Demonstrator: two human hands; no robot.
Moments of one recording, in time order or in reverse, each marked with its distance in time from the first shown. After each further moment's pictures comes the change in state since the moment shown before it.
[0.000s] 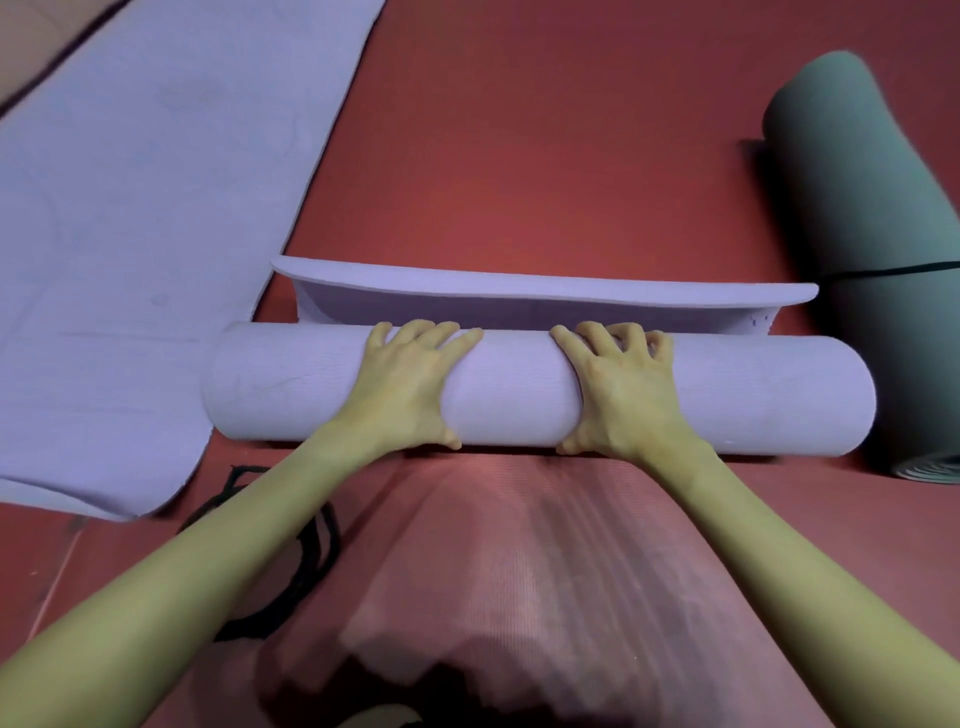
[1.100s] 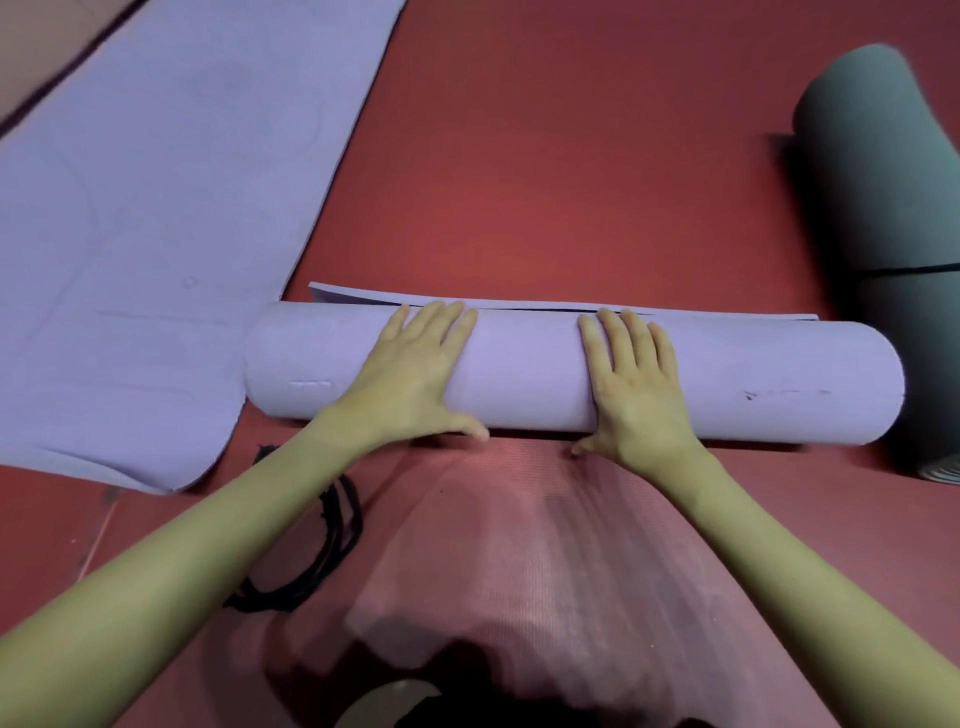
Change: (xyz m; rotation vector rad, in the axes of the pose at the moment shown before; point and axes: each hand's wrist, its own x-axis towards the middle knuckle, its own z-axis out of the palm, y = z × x) left_hand -0.015 -0.014 0.001 -0.029 -0.018 0.014; right_hand -0.013 -0.014 0.012 0.004 0.003 -0.046
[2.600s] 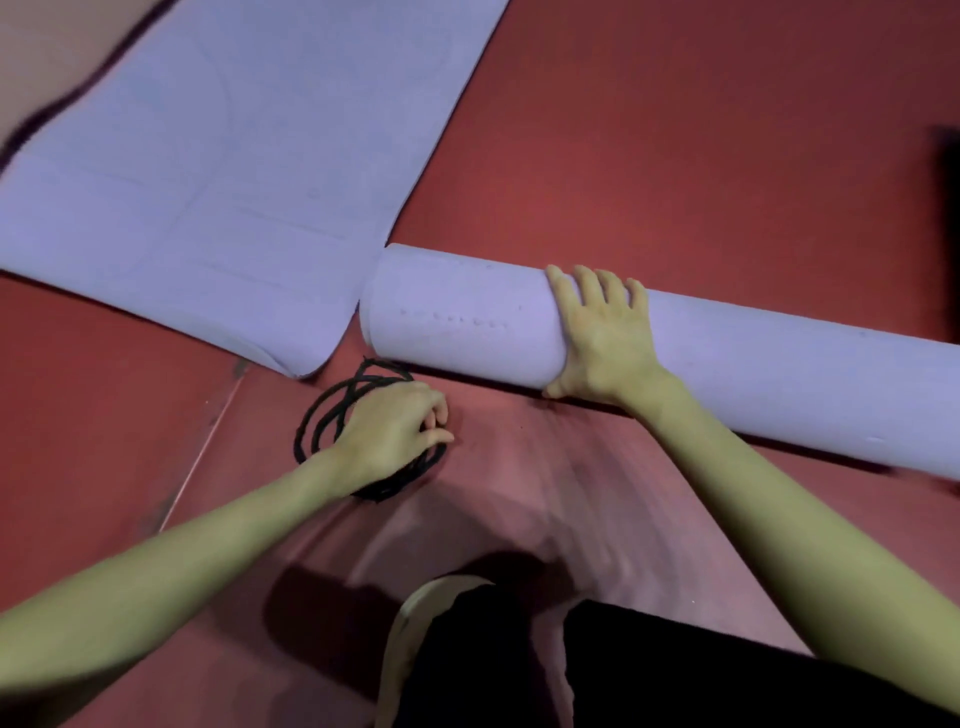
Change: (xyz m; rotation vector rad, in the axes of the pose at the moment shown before) left_hand -0.136 -0.052 0.069 -0.355 0.063 -0.225; right_hand 0.048 -0.105 -0.016 0.014 -0.050 -0.207
